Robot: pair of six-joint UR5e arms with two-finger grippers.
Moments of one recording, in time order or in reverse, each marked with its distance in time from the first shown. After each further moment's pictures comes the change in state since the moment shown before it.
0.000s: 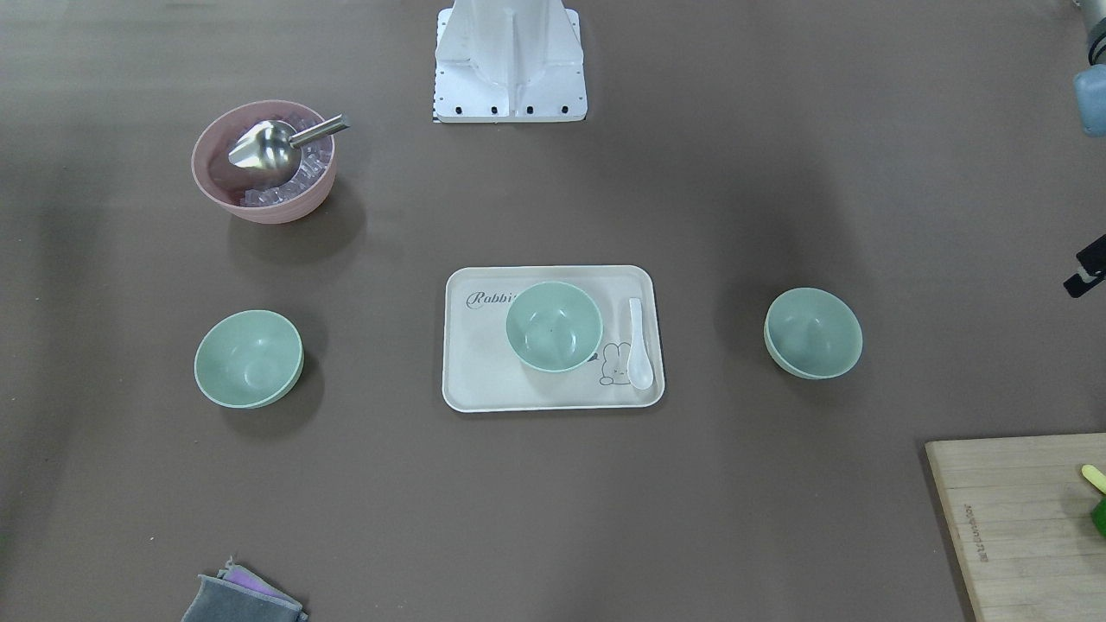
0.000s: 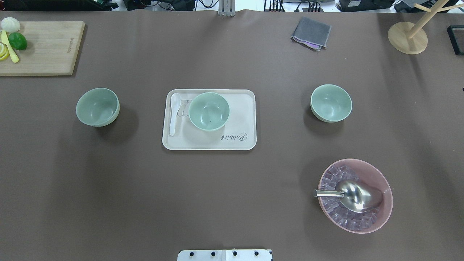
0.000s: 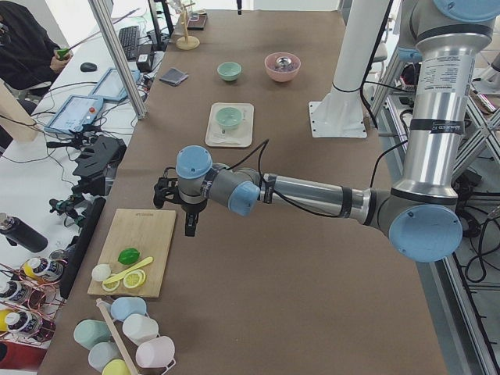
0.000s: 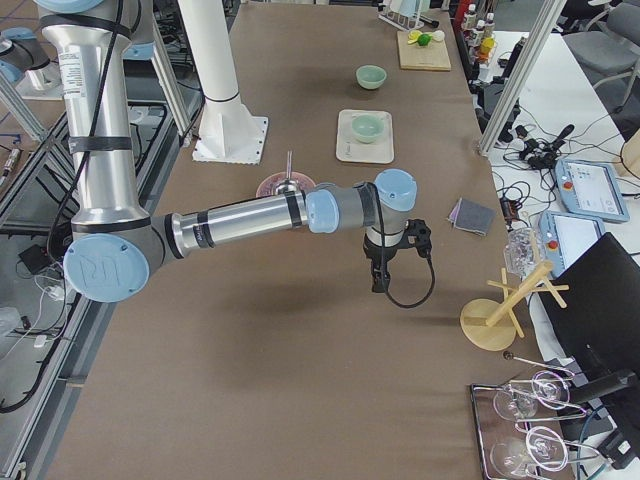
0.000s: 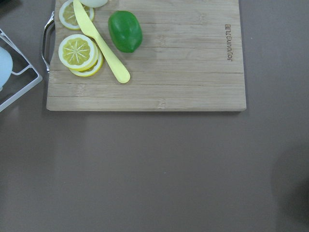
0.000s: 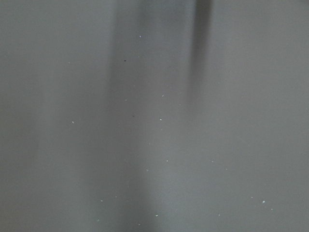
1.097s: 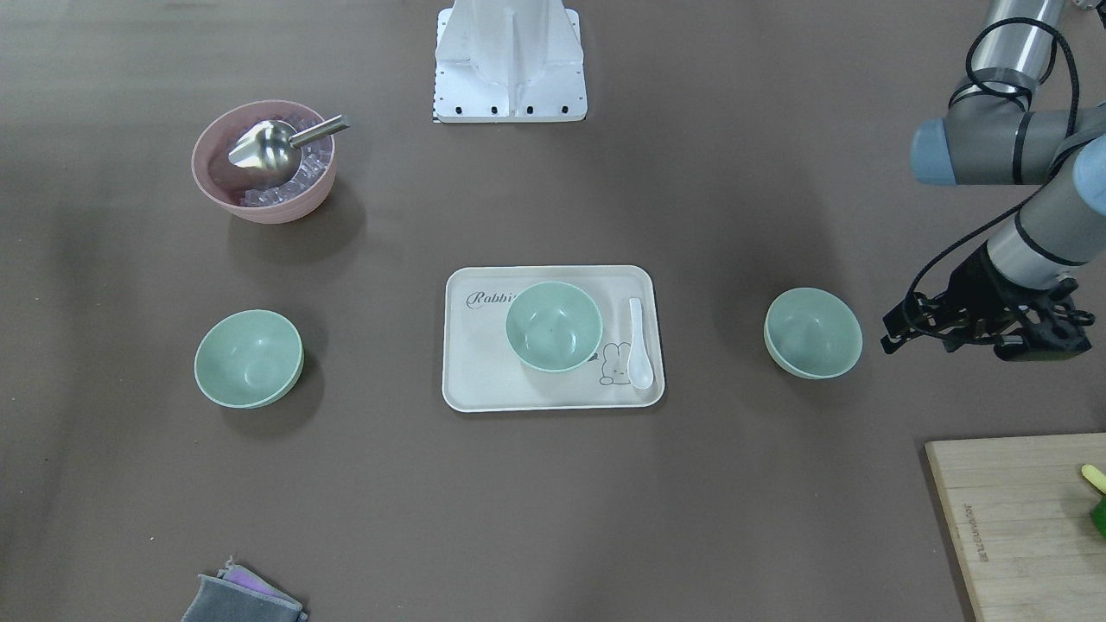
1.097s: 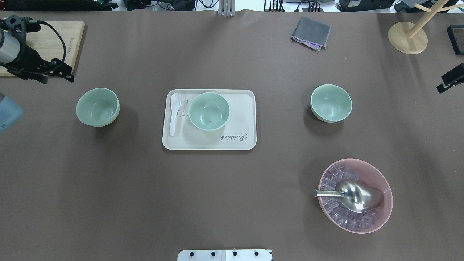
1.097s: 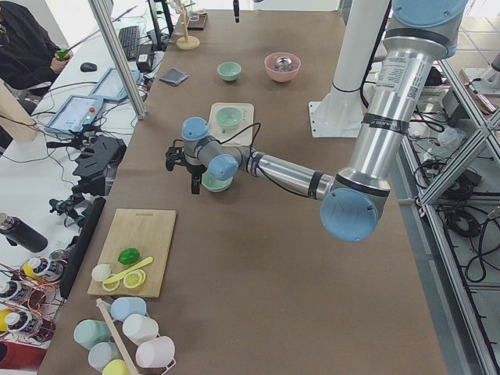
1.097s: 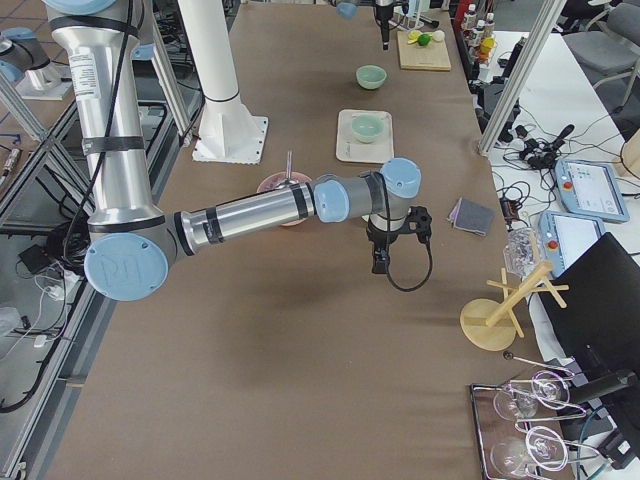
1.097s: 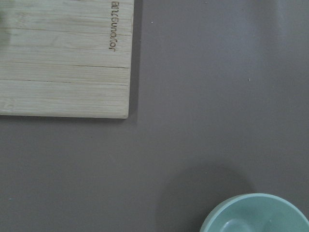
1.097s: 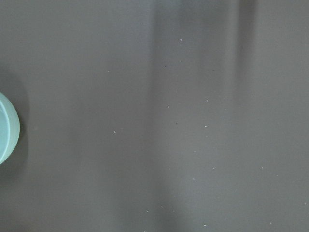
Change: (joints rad) left arm 0.289 -0.158 0.107 -0.137 0.150 -0.313; right arm -0.081 0.058 0.000 0.003 0.025 0.133
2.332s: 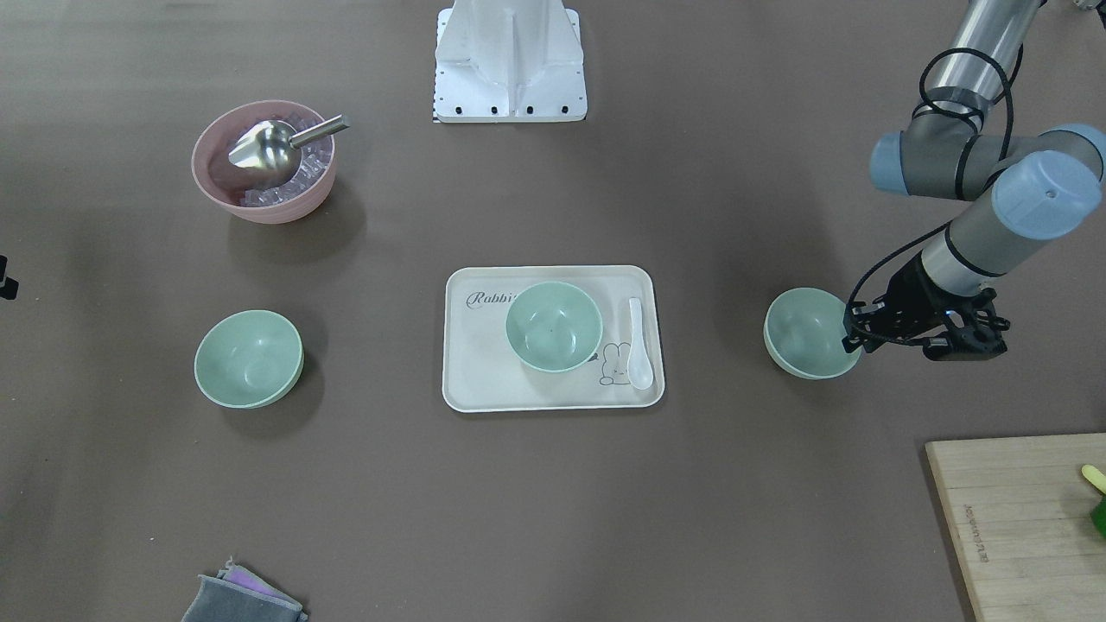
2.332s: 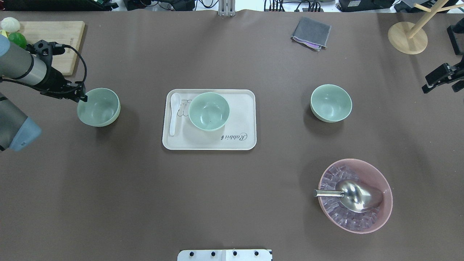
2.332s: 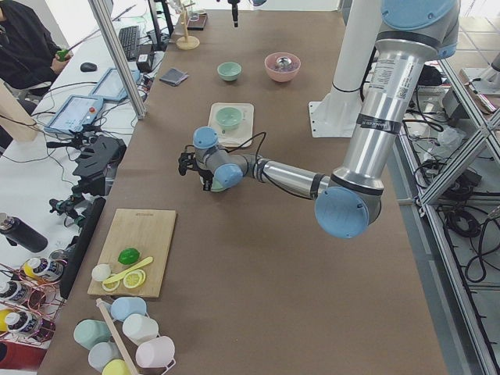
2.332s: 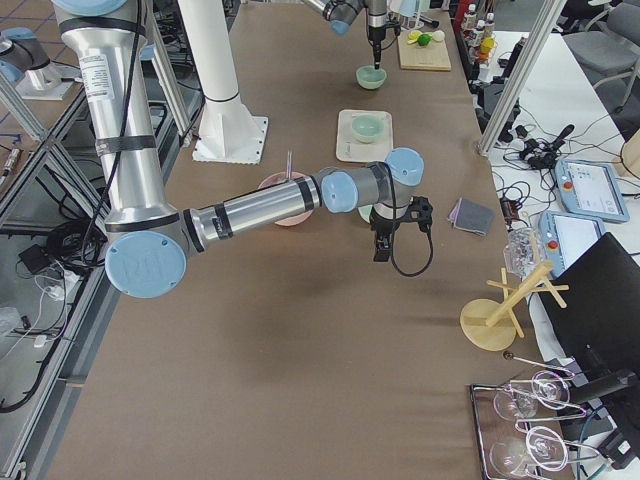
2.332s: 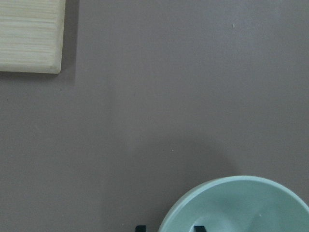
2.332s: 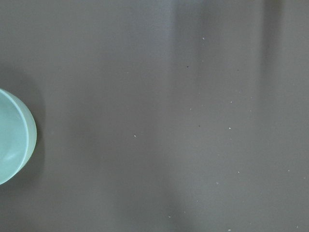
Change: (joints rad) left arm 0.095 0.009 0.042 -0.100 0.010 -0.093; right arm -0.045 0.025 -0.001 0.000 -0.005 0.068
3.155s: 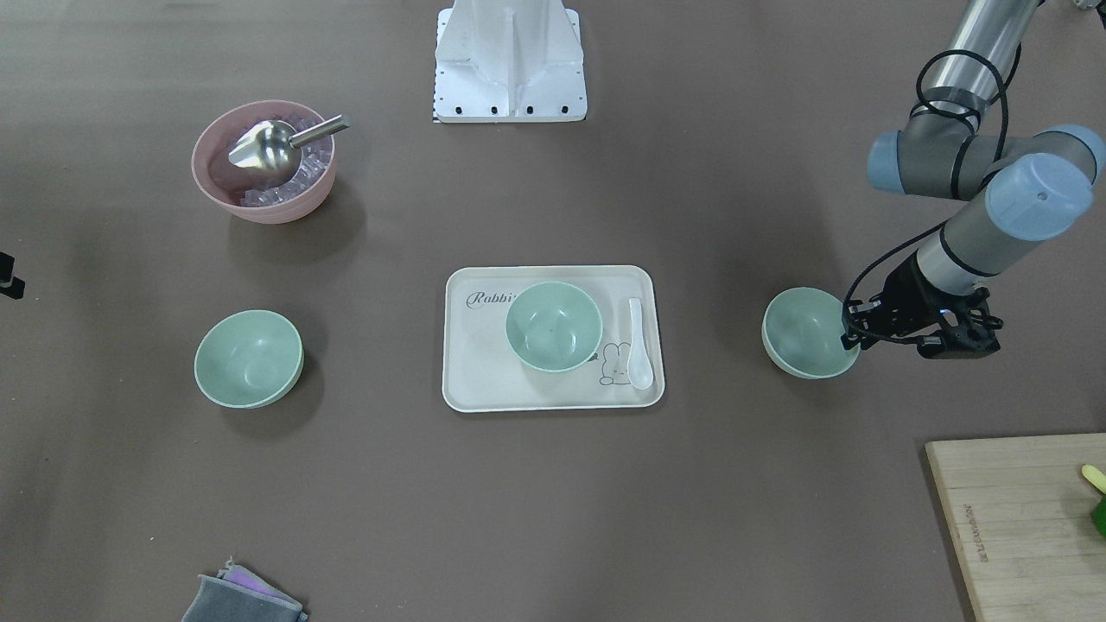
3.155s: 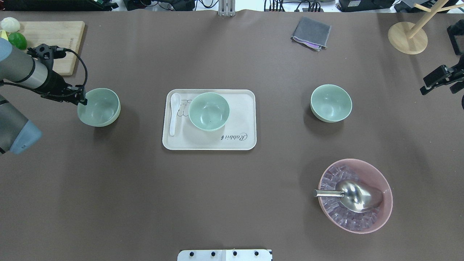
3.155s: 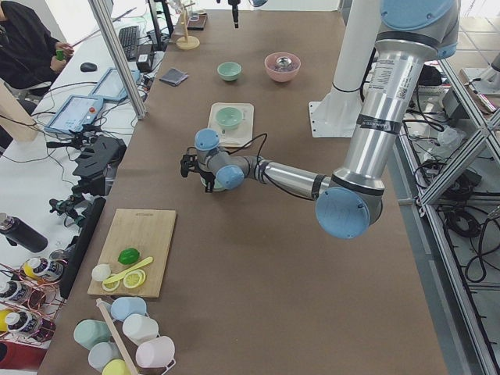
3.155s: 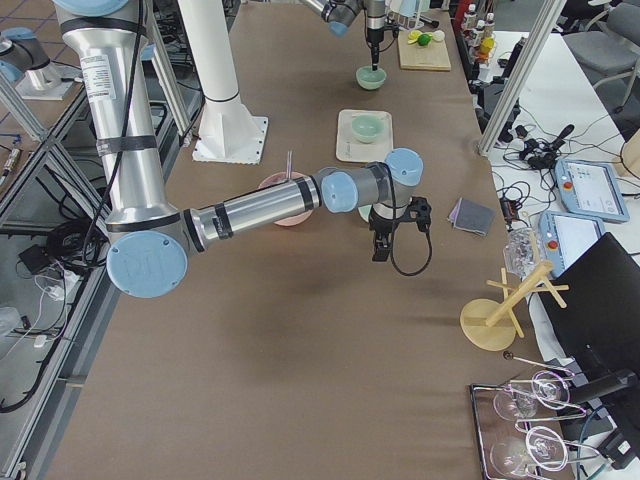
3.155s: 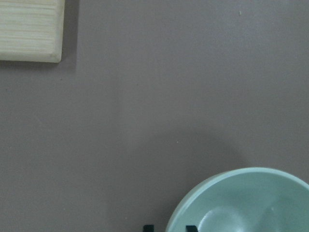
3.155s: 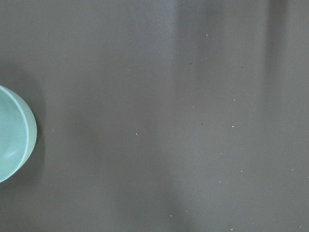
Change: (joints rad) left arm 0.011 0.006 0.003 0.000 0.001 0.003; right arm -0.009 0.000 -0.002 0.000 0.000 0.000
